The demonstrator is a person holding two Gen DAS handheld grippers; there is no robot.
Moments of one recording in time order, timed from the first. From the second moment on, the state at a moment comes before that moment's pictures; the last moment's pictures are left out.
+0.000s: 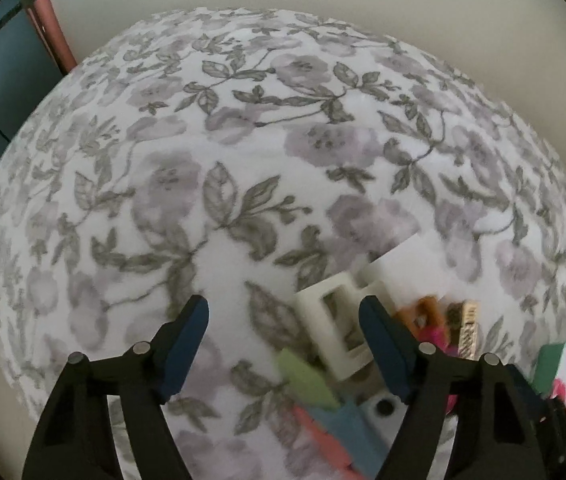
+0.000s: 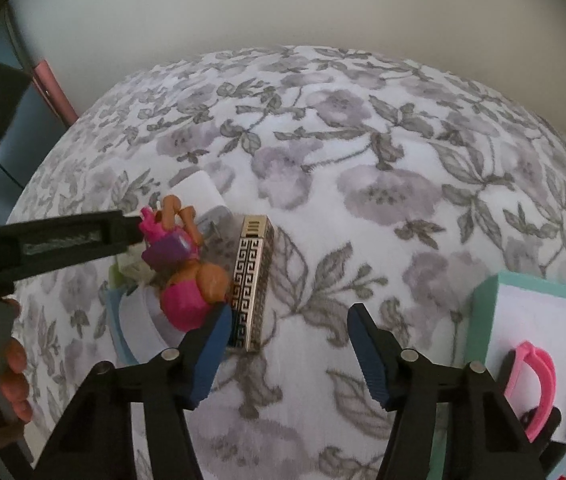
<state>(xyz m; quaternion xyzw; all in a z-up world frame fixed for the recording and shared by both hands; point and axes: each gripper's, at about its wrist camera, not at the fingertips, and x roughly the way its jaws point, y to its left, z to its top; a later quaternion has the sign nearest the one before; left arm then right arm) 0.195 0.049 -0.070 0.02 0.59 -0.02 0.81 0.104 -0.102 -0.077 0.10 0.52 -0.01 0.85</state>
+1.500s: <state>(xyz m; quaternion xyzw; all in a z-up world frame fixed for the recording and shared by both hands) 0.187 0.058 -0.085 0.01 0.60 -0.05 0.80 0.102 -0.095 -0.088 0.08 0.54 -0.01 0.84</state>
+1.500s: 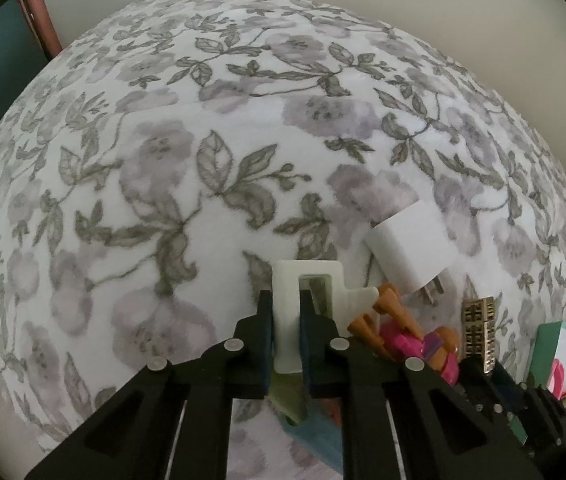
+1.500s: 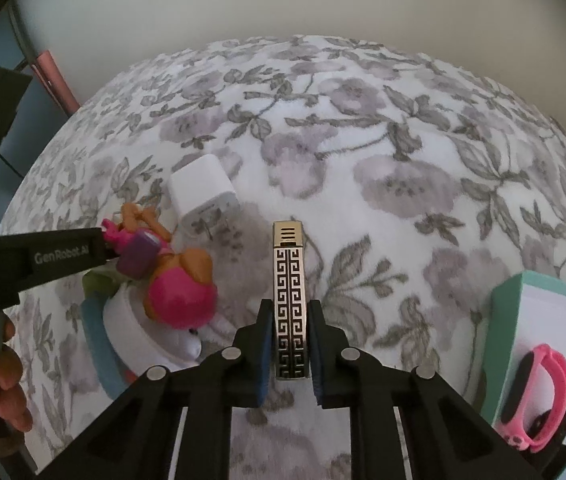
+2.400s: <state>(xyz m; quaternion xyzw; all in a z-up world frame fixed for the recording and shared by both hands) 0.127 -0.004 0.014 0.04 0.51 -0.11 0.85 0.021 -0.157 -0.012 0.10 0.50 -0.06 0.86</state>
